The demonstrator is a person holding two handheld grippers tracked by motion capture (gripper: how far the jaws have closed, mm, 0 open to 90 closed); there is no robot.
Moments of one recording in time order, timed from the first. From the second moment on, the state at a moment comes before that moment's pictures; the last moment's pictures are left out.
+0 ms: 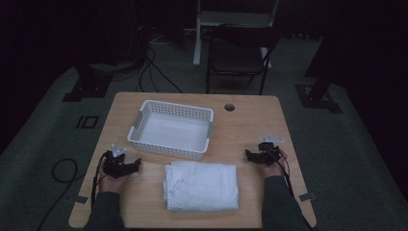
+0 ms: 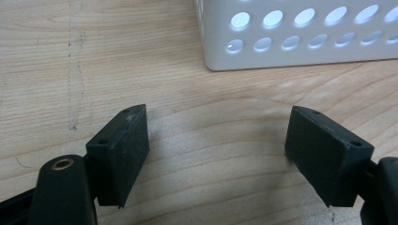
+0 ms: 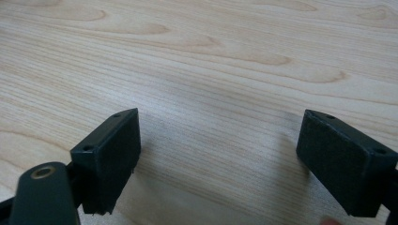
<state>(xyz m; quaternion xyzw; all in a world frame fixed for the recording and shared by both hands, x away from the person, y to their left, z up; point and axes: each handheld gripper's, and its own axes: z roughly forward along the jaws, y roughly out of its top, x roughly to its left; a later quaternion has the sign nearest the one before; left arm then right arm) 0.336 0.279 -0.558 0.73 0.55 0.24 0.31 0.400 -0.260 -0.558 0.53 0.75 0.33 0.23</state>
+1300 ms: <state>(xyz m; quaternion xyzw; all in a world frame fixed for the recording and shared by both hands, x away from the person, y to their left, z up) 0.339 0.279 -0.558 0.73 0.56 0.24 0.31 0.385 -0.240 -0.514 0.51 0.75 0.36 0.22</state>
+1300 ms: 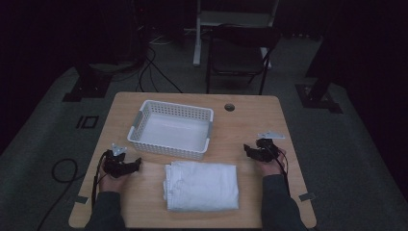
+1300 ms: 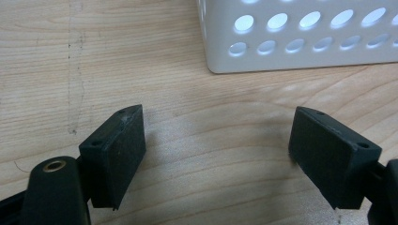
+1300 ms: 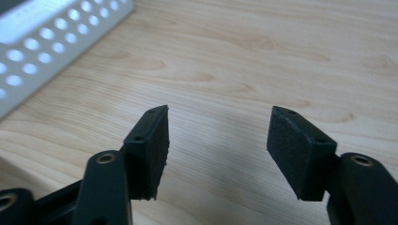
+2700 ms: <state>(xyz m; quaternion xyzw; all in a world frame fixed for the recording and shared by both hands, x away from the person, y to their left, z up) 0.339 0.279 -0.557 0.73 0.56 0.24 0.31 0.382 -0.152 -0.472 0.43 0.78 0.42 0.16</state>
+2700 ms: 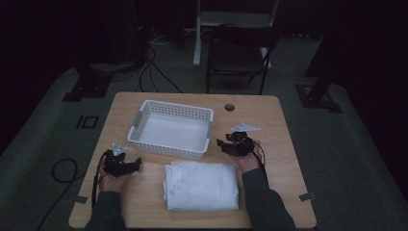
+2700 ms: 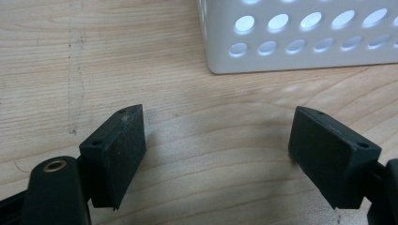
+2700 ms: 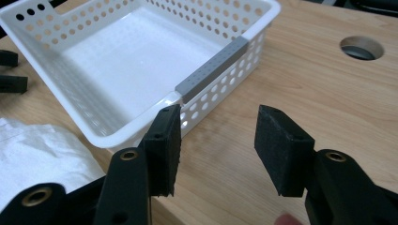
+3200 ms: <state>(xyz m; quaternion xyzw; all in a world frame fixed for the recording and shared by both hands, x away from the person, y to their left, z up) 0.334 0.287 -0.542 0.73 0.56 0.25 0.28 0.387 -0.125 -0.475 0.42 0.80 0.41 0.15</state>
